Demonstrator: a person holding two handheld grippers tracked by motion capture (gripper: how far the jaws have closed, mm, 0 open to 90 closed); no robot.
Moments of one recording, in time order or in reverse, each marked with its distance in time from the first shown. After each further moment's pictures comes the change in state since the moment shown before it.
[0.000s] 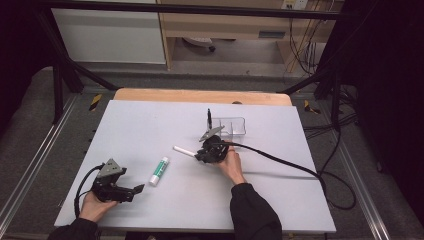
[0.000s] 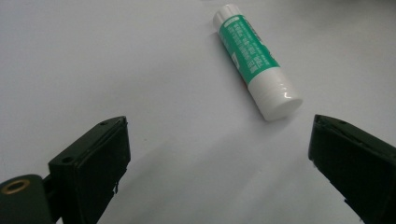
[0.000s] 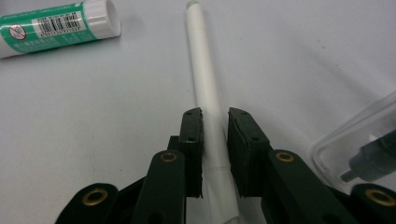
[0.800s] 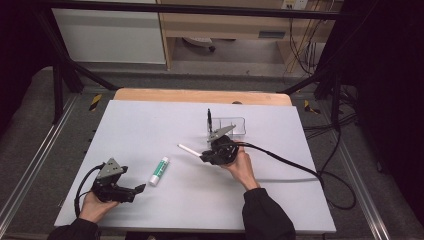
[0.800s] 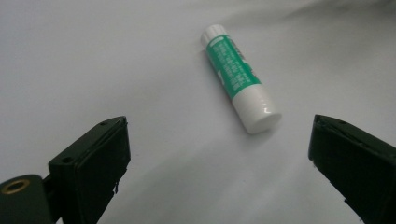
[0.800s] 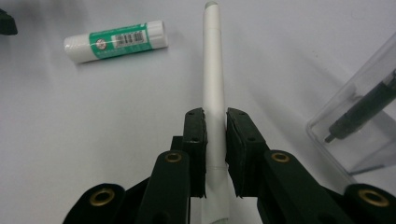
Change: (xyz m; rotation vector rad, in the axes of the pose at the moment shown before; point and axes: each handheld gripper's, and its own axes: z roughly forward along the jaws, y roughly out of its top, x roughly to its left) left arm -0.013 0.010 -0.006 -0.022 -0.006 0.047; right arm 0.017 -0.001 -0.054 -0.036 0.037 -0.006
